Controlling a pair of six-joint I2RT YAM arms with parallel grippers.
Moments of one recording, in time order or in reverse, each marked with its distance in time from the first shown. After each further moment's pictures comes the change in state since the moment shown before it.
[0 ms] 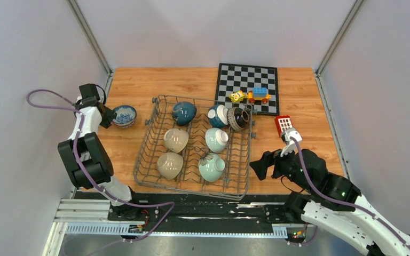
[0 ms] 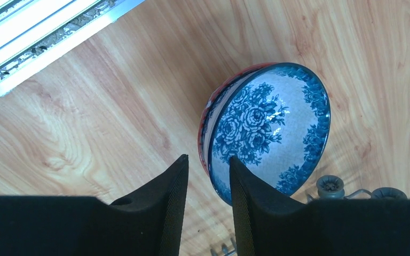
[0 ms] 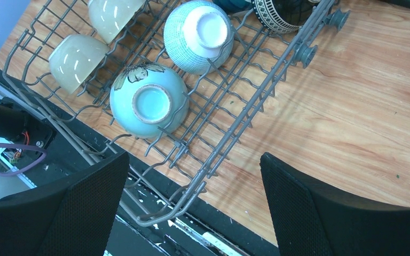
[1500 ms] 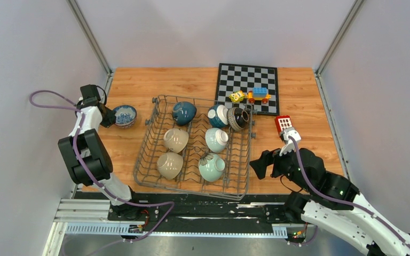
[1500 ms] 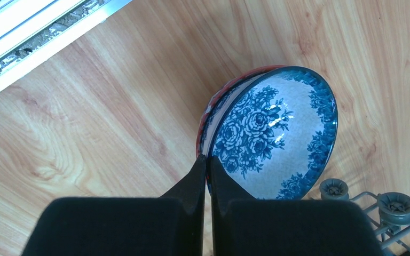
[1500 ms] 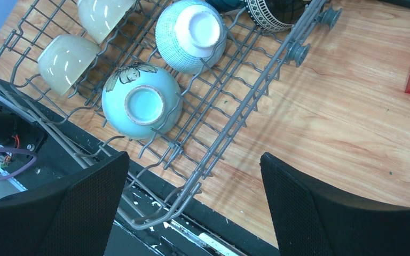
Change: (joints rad) left arm 0.000 0.039 -0.002 0.026 0.023 0.008; right arm 0.000 0.015 0.000 0.000 0.023 0.000
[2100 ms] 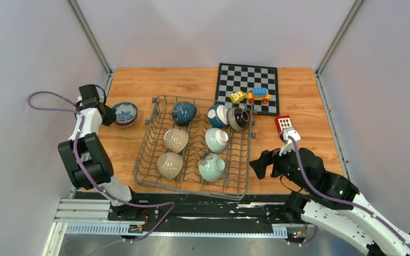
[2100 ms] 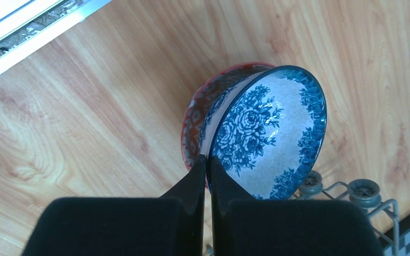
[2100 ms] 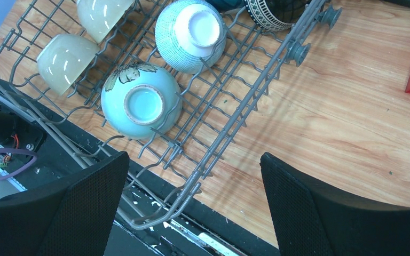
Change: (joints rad) left arm 0.001 -0.038 -0.025 0.034 0.039 -0.034; right arm 0.000 0.006 0.000 0.000 0.000 0.000
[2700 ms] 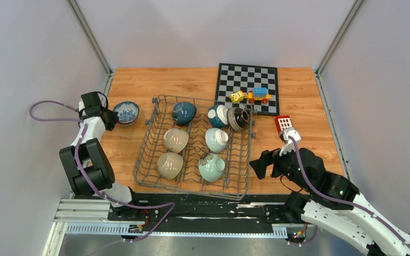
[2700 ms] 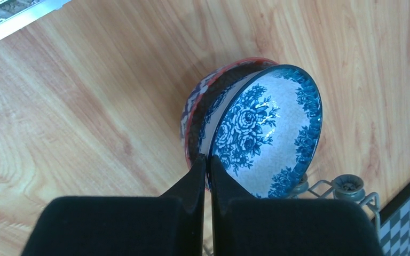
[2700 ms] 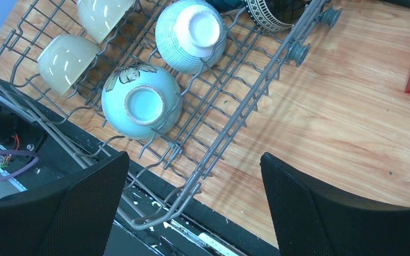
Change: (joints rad) left arm 0.000 -0.080 -0.161 0.187 0.040 -0.065; right arm 0.000 -0.003 0.000 0.000 0.000 0.000
